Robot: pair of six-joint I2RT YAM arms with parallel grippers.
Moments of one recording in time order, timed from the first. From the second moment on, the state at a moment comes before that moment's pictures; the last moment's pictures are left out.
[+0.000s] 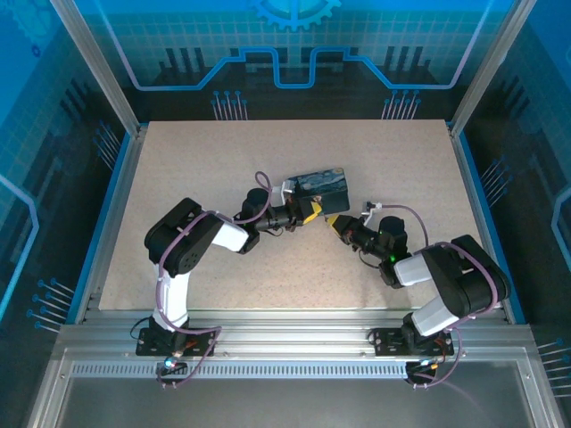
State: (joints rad) left arm -0.55 2.00 0.83 1.02 0.64 -1.34; right arm 0.32 1.54 0.26 1.08 -0.52 1.27
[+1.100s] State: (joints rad) left arm -0.55 2.02 0.83 1.05 0.65 -1.37; right arm 0.32 1.52 0.25 1.09 -0.52 1.27
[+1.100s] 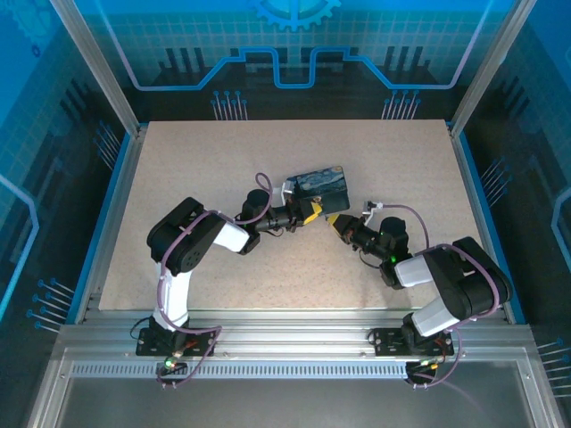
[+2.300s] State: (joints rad) left arm -0.55 2.02 0.82 1.07 0.66 -1.38; right arm 0.32 1.45 0.23 1.07 -0.56 1.23
